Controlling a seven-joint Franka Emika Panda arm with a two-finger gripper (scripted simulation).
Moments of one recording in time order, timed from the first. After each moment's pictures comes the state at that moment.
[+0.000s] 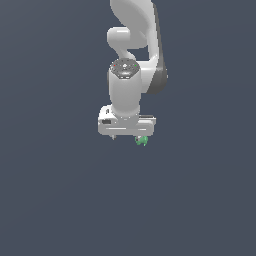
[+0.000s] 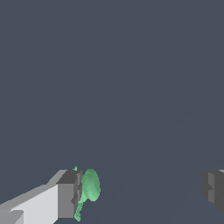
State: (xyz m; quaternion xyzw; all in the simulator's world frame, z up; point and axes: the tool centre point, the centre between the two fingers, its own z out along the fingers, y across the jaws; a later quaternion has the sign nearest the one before) arm 0.008 -0.007 0.171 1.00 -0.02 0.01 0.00
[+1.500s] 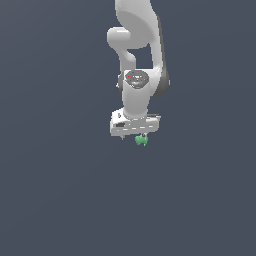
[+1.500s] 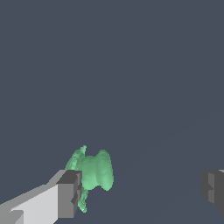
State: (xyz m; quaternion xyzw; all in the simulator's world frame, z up) arm -0.034 0.026 0.123 1.00 0.07 0.00 0.00
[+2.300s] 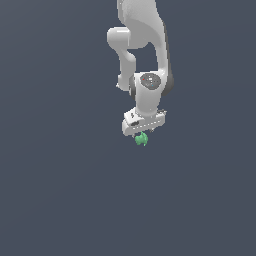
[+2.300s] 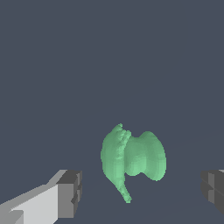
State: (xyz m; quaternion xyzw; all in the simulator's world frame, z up) arm -0.077 0.072 0.091 0.99 0.17 0.00 0.00
